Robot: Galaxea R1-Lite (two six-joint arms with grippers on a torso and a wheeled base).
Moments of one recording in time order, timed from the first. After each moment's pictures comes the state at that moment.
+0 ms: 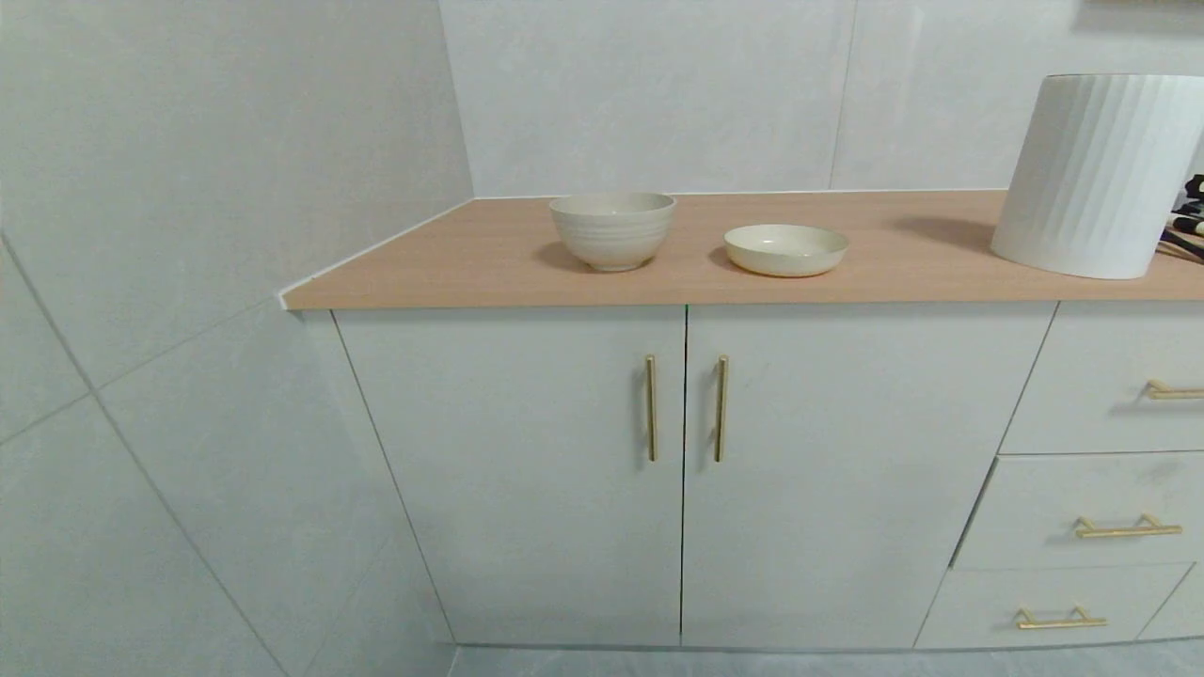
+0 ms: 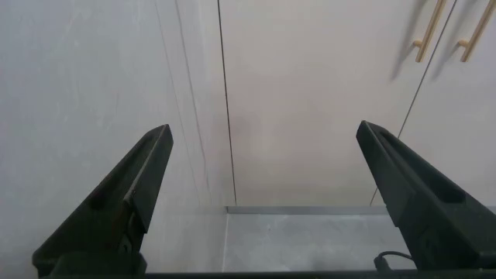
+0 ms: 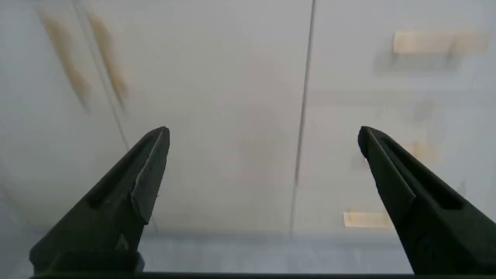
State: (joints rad) left arm 0.00 0.00 0.00 0.01 -0.01 0.00; right arm 0.01 0.02 -0.12 0.00 0.03 0.01
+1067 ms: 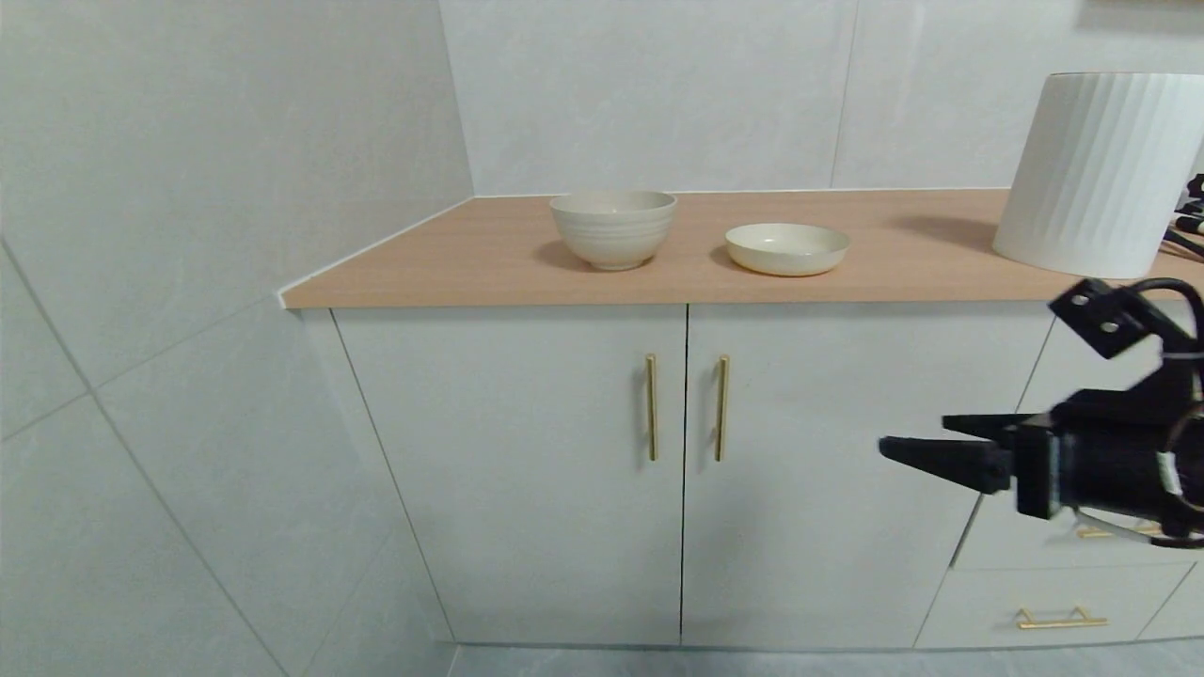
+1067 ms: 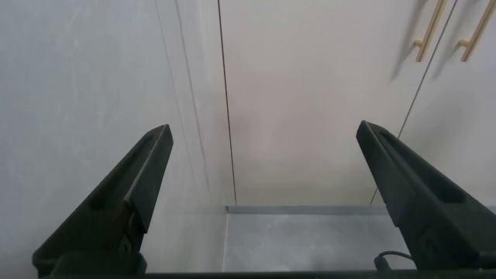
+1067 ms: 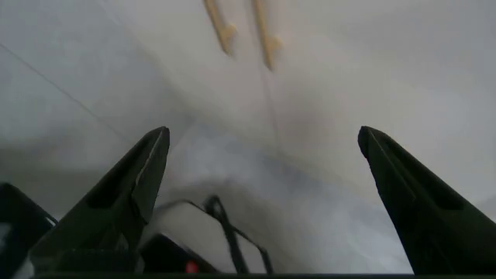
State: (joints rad) left arm 0.00 0.00 0.00 0.01 -0.01 0.00; right arm 0.36 1.37 -0.71 -0.27 0.28 0.13
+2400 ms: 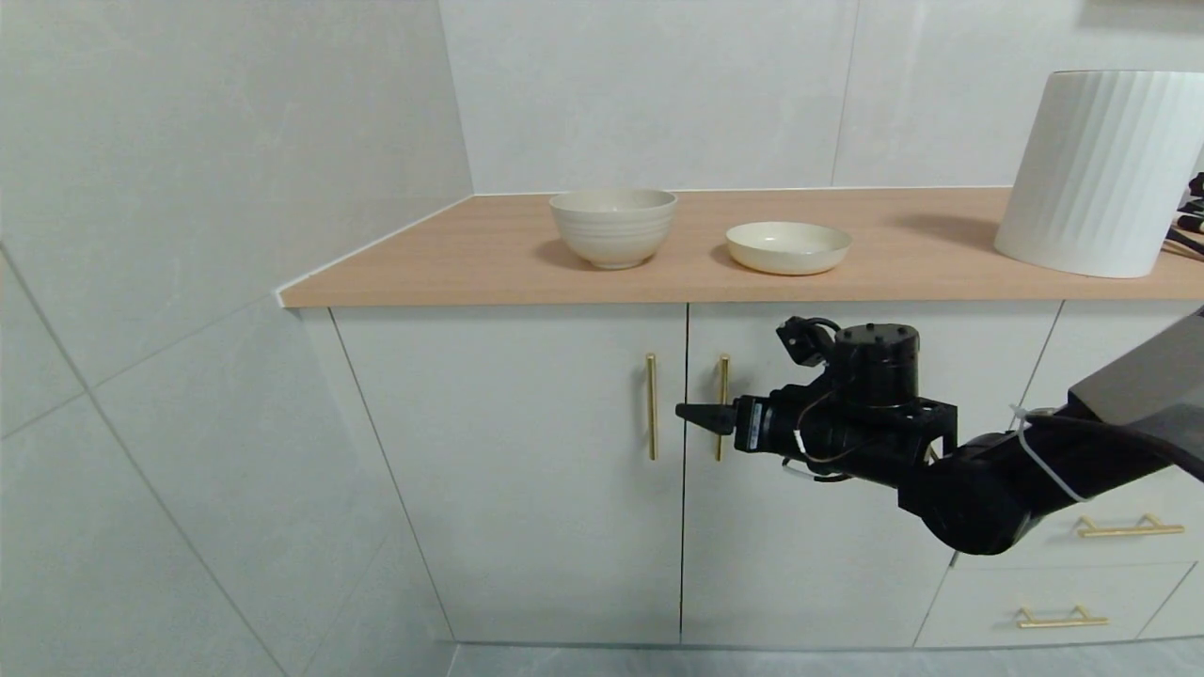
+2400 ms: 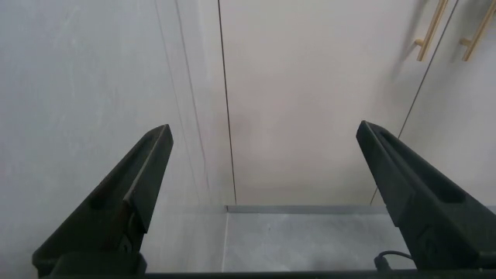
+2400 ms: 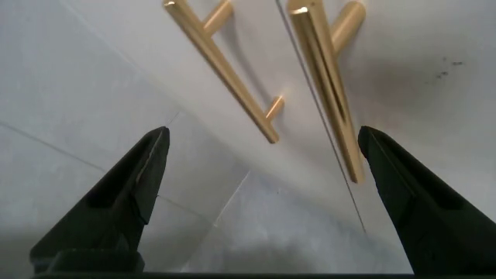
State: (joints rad) left arm 0.00 0.00 0.00 0.01 -0.01 0.00; right arm 0.50 2.08 -0.99 -0.84 0.26 0.40
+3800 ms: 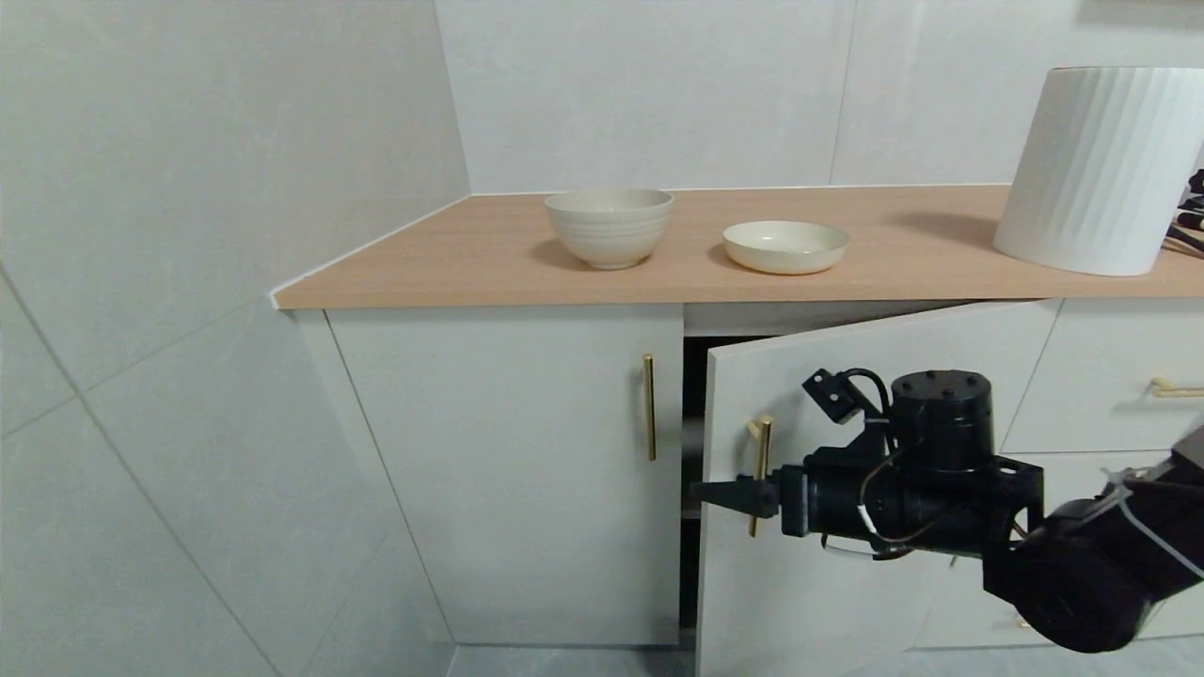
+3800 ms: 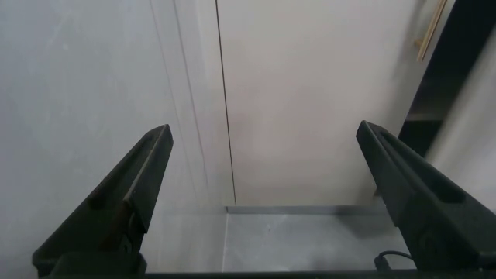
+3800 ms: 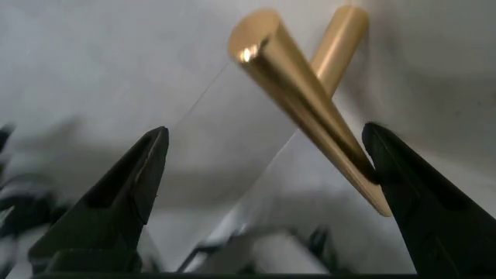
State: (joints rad) left arm 0.00 0.00 0.00 0.01 -0.01 0.00; right arm 0.57 1.92 -0.66 -0.96 0.54 0.48
